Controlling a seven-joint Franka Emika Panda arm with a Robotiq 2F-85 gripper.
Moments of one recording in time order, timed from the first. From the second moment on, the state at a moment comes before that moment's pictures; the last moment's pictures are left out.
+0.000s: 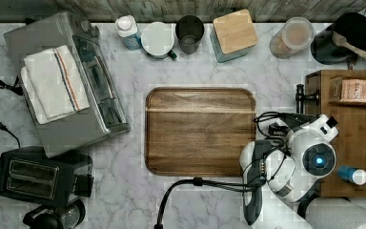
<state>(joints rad) -0.28 0.30 -0.26 -2.34 0.05 1.32 -1.26</state>
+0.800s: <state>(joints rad) -0.33 0.25 -0.20 -2.34 0.20 1.11 -1.43</state>
